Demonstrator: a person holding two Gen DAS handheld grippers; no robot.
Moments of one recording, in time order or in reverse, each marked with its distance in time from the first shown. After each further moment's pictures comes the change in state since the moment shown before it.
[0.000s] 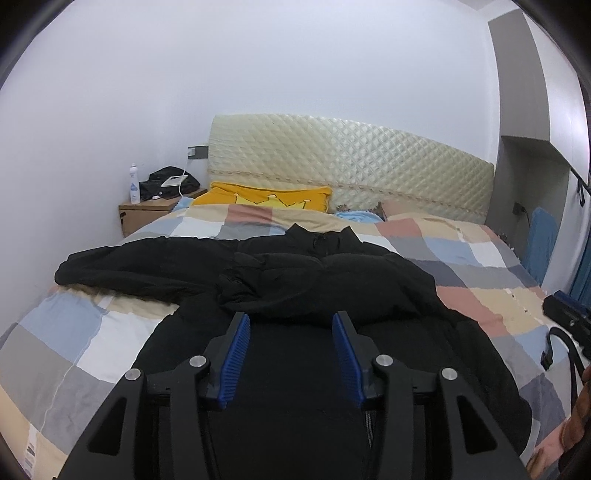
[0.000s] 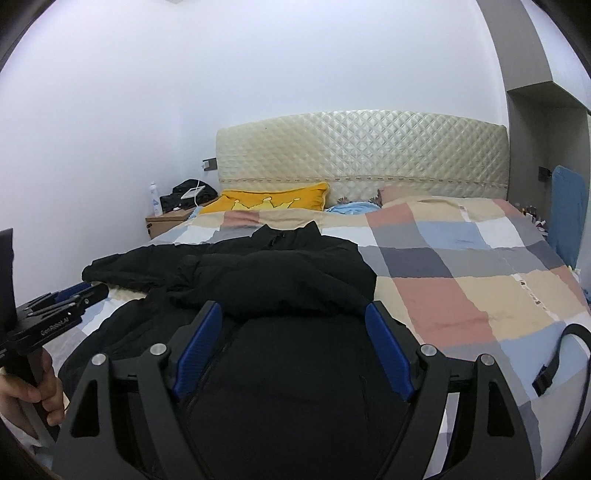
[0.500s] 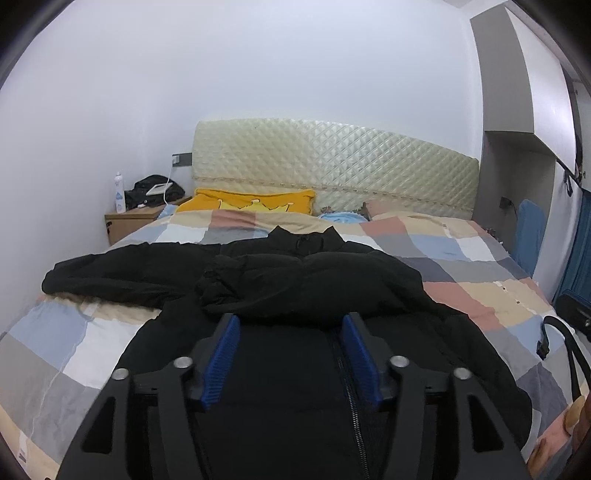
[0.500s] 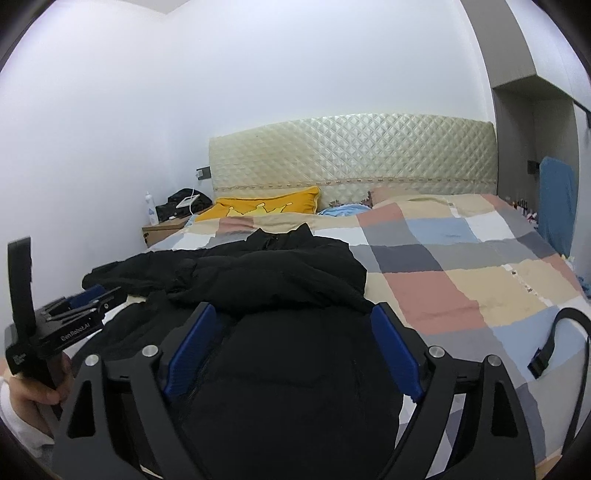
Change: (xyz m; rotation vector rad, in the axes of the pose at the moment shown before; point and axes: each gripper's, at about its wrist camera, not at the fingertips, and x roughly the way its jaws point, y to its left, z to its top) left arm 0.004 -0.014 -0.012 0.034 -0.033 -0.047; right arm -0.023 -0.004 -0.020 0.014 -0.025 -0.030
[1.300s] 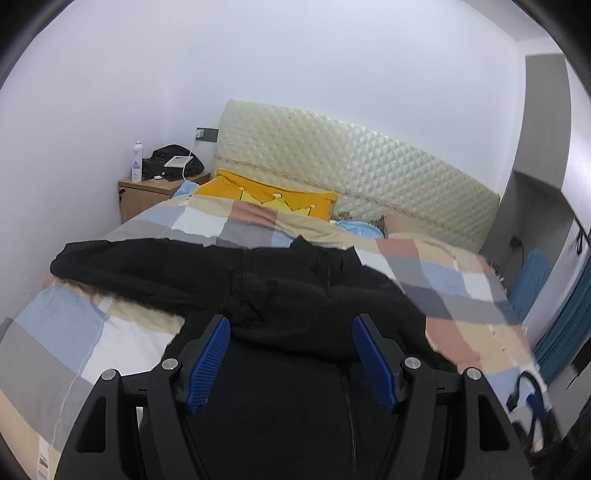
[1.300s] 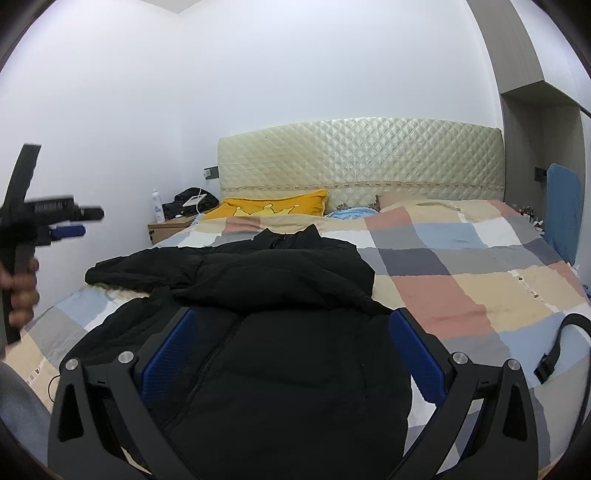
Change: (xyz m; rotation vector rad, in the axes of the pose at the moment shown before) left arm -0.004 0.078 0.102 -0.191 0.097 -0.008; right arm 0.005 0.001 -0.009 -0.015 -0.019 0.033
